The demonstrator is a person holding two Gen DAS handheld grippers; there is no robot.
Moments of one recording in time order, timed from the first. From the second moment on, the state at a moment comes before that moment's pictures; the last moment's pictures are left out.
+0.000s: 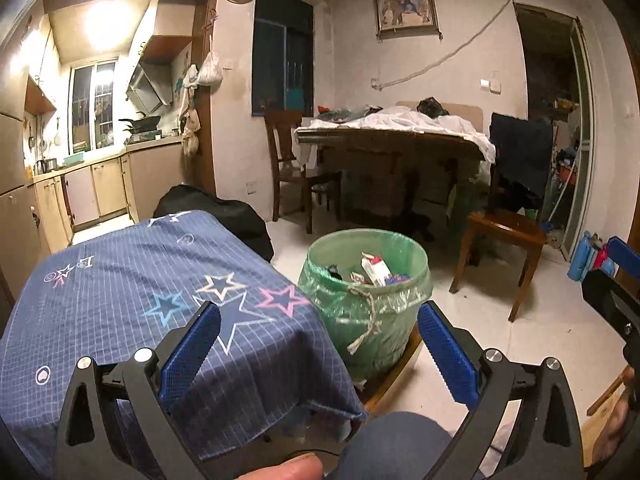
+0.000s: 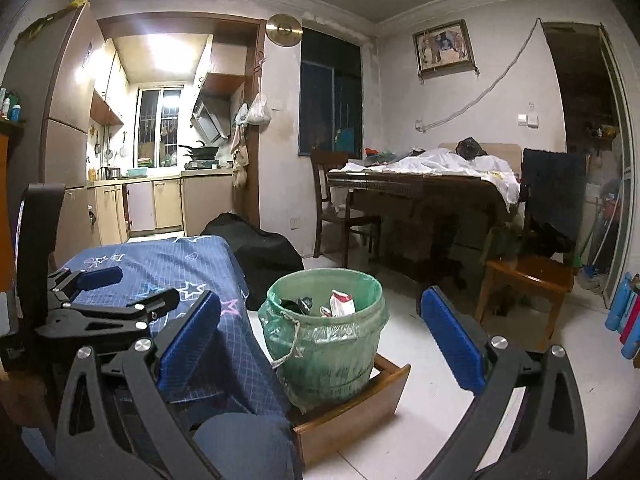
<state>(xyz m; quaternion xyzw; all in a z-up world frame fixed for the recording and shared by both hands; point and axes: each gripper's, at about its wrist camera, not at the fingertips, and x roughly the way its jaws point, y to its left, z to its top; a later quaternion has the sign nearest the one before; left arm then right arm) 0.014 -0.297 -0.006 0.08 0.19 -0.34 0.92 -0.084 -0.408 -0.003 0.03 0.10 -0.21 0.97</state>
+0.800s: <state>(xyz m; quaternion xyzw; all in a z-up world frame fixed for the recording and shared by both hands) 0.022 -0.306 -0.024 0.09 0.20 -0.33 0.92 -0.085 -0.401 -0.013 0.05 0.09 -0.20 0.97</state>
